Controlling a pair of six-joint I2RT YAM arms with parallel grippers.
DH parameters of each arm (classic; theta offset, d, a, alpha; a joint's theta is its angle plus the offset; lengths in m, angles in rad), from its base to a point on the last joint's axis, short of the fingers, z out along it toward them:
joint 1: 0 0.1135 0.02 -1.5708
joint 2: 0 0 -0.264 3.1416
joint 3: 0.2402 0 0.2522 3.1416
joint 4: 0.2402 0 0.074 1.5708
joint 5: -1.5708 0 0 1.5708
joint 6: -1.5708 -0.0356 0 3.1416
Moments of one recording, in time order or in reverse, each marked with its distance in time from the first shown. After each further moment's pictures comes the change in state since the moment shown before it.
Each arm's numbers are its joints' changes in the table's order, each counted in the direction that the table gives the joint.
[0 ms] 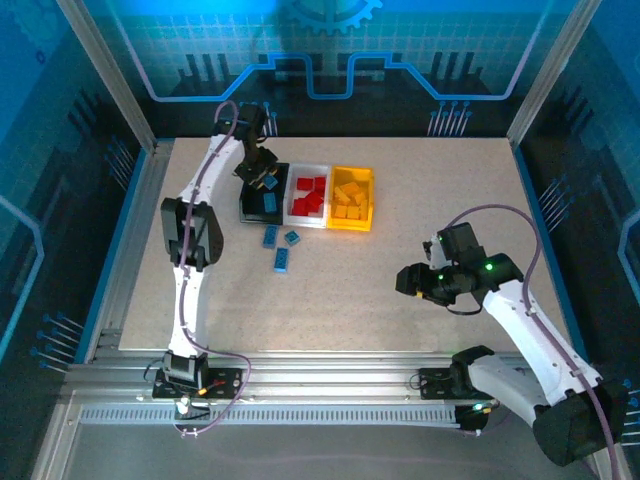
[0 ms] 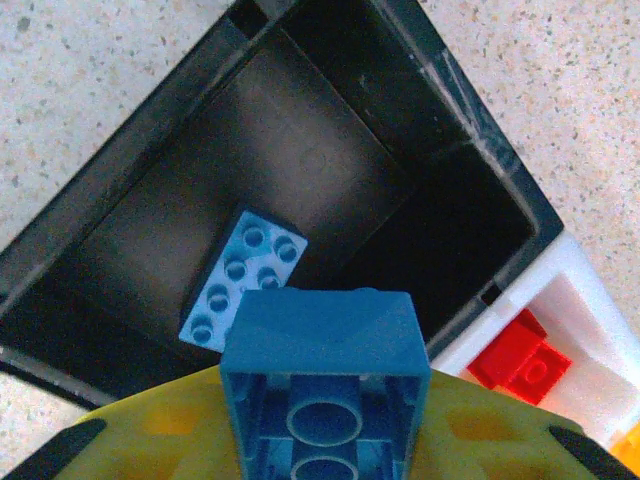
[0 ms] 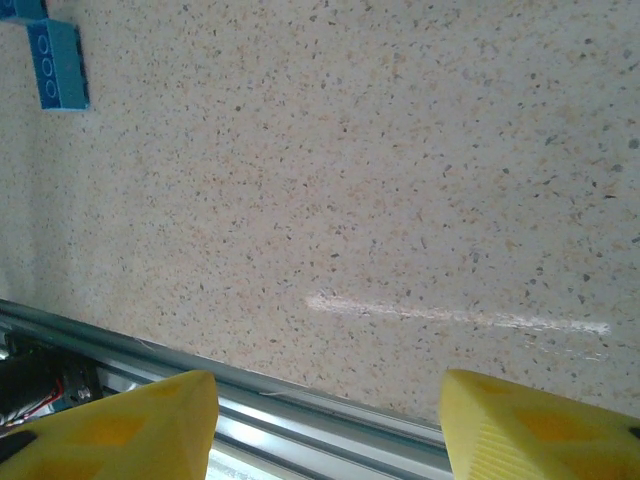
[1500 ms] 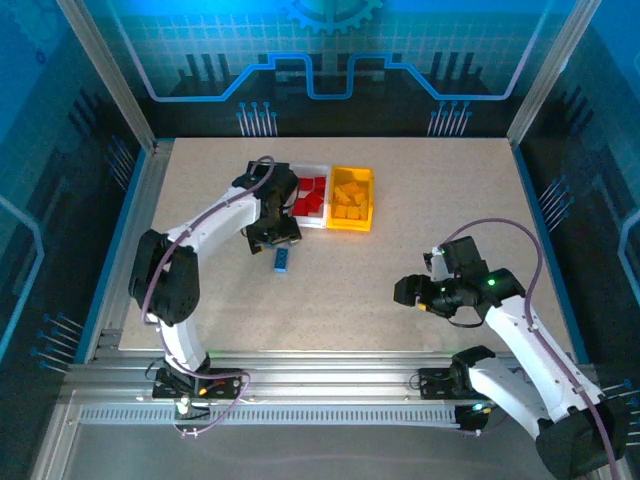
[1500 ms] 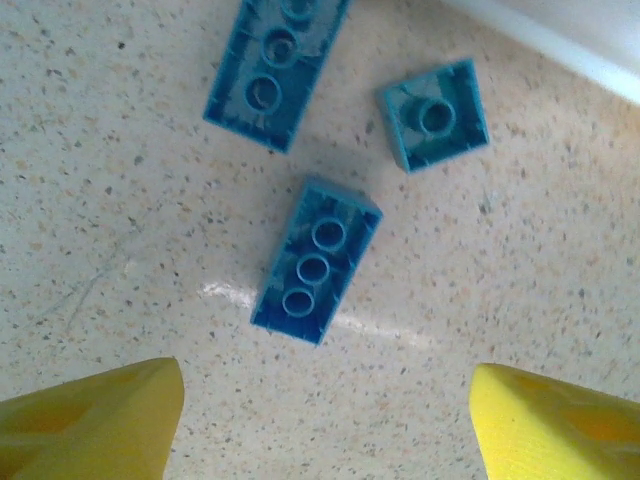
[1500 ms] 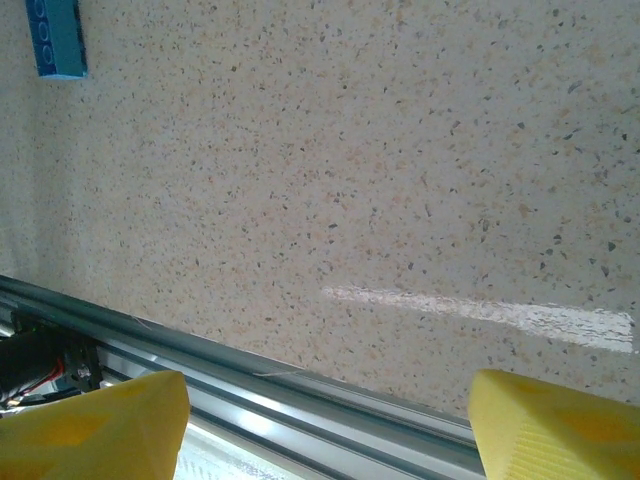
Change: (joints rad) left arm -0.312 -0.567 -0.870 -0.111 0.100 -0.154; right arm 0.000 -0.094 -0.108 -0.026 0.049 0.006
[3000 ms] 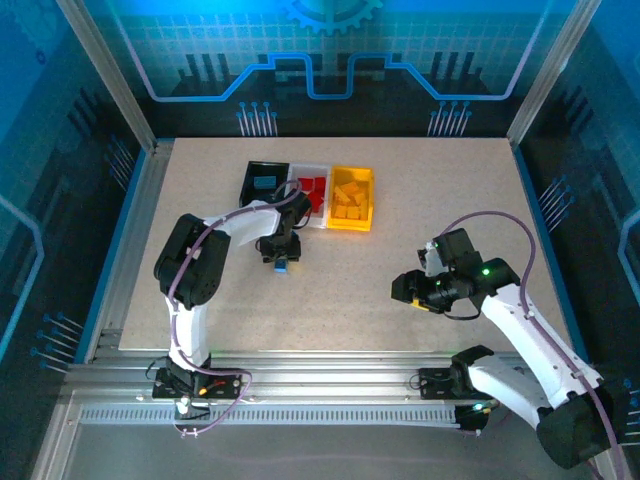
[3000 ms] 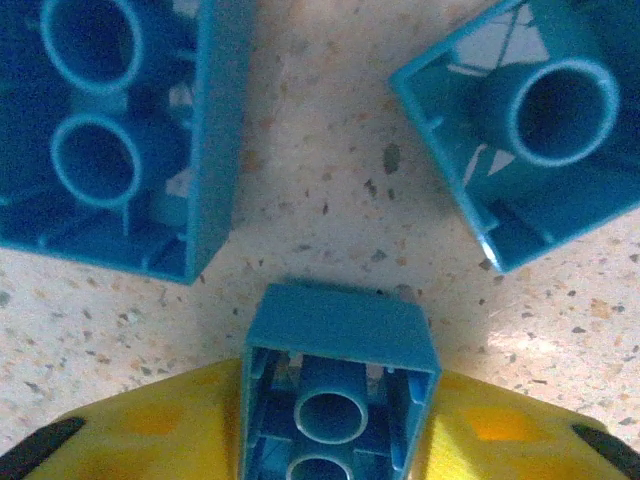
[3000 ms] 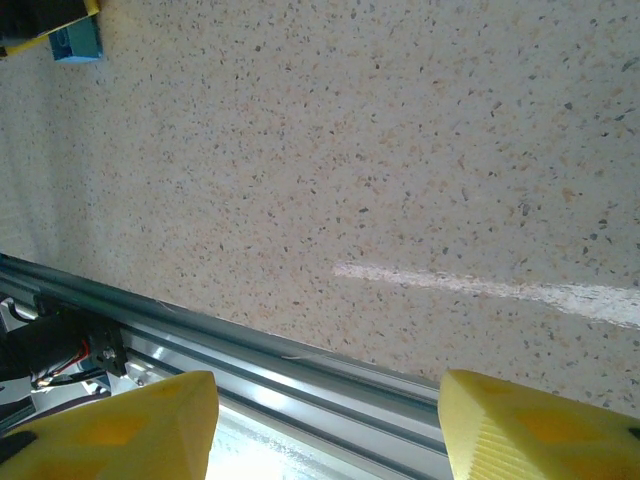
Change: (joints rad) left arm -0.014 0.187 -0.114 -0.207 0.065 -0.199; right arm 0.039 0.076 0.068 0.025 0.024 -0.043
